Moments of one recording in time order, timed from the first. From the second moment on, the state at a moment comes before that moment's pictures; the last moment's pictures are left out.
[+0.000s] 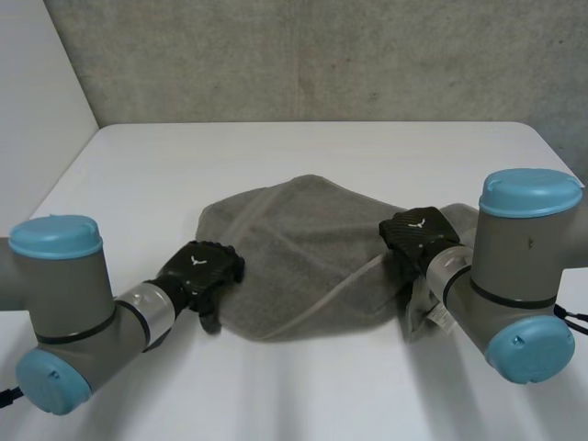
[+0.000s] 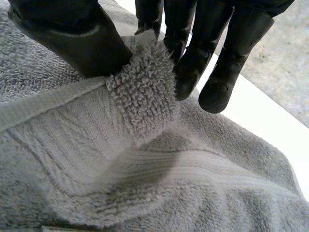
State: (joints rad) left arm 4.37 -2.08 -1.72 3.32 -1.25 3.46; right arm 2.04 -1.05 1.47 -0.02 1.56 2.77; left_hand 0.39 0.38 0.38 0.38 0.21; right_hand 1.32 1.31 1.34 1.34 1.16
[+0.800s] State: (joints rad) left arm 4.40 -1.77 -1.68 3.27 -1.26 3.41; right arm 1.89 -1.37 1.38 0.22 1.42 2.75; left_hand 1.34 1.39 1.39 1.39 1.19; right_hand 1.32 1.31 1.34 1.34 1.16
